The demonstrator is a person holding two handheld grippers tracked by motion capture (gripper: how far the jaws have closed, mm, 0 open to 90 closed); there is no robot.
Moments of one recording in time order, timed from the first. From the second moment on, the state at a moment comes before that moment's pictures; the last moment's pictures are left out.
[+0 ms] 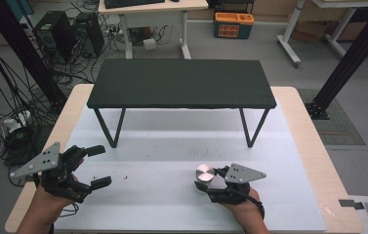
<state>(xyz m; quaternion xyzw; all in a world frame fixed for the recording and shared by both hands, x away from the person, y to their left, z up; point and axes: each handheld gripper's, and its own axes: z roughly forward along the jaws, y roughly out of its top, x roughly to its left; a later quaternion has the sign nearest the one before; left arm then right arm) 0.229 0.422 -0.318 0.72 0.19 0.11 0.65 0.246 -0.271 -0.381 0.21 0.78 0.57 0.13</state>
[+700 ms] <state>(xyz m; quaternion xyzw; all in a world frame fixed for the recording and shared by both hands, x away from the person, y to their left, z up) 0.233 0.422 -0.310 0.73 0.18 0.11 0.65 0.260 -0.279 -0.231 0.16 0.75 0.62 0.17</state>
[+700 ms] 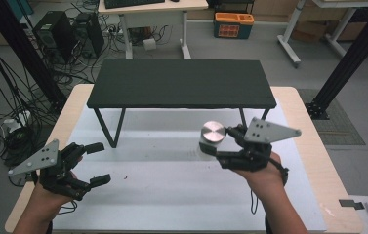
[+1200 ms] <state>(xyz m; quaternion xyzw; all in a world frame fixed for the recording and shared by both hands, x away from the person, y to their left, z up) 0.231 0.409 -0.303 0.74 0.16 0.11 0.64 0.329 -0.251 -0.145 0.17 0.74 0.62 0.19</state>
